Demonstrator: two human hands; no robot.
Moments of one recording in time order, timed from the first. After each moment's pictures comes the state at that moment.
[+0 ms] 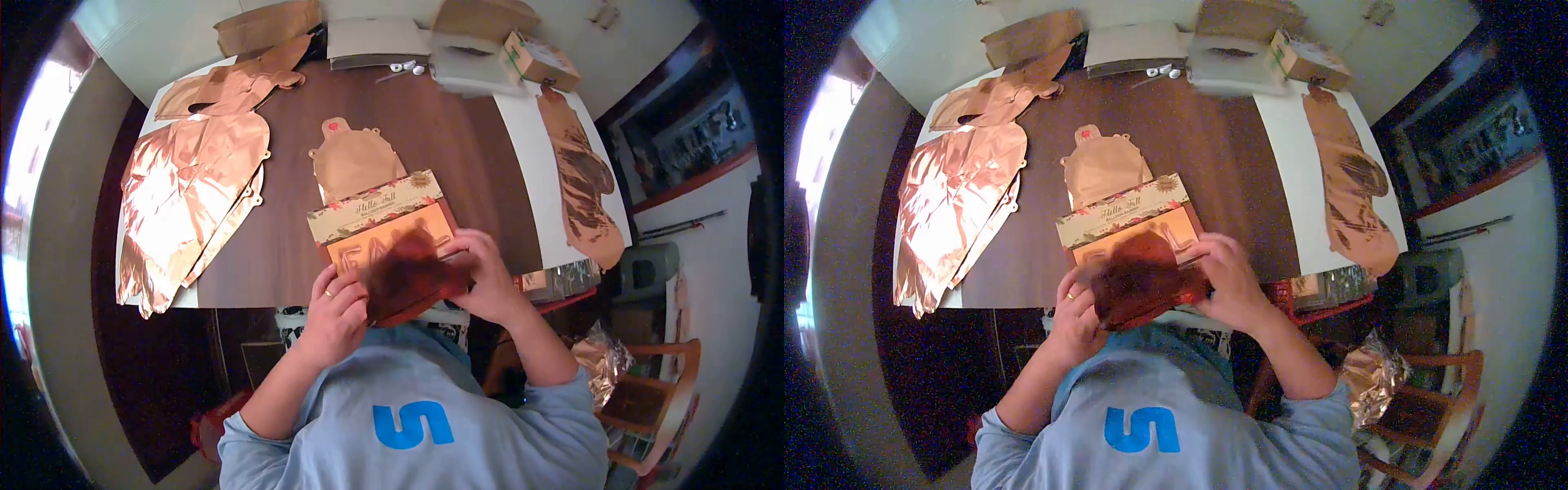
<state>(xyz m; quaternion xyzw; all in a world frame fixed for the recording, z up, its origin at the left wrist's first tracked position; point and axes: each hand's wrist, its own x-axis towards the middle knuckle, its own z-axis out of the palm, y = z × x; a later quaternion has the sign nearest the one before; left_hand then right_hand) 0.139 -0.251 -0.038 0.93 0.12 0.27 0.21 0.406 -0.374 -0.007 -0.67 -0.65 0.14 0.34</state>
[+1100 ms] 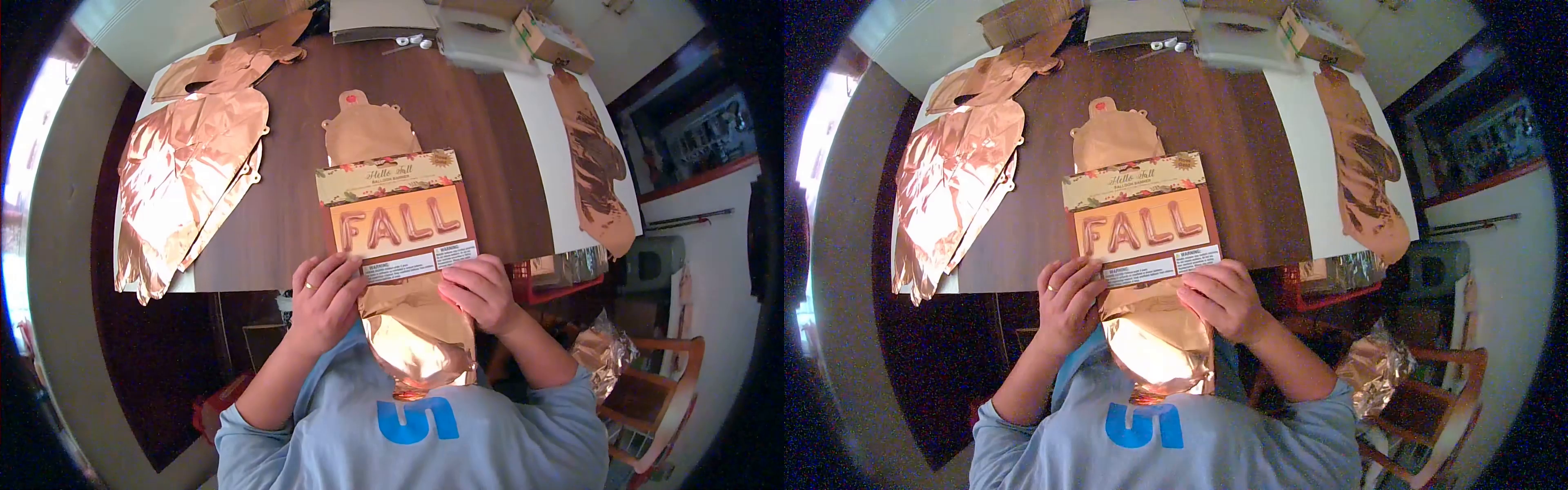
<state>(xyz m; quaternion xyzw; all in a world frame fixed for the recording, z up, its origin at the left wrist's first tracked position) 0.132 -0.257 -0.043 0.92 0.20 0.32 0.08 0.384 -0.400 -0.035 -0.54 -0.76 -0.10 0.35</state>
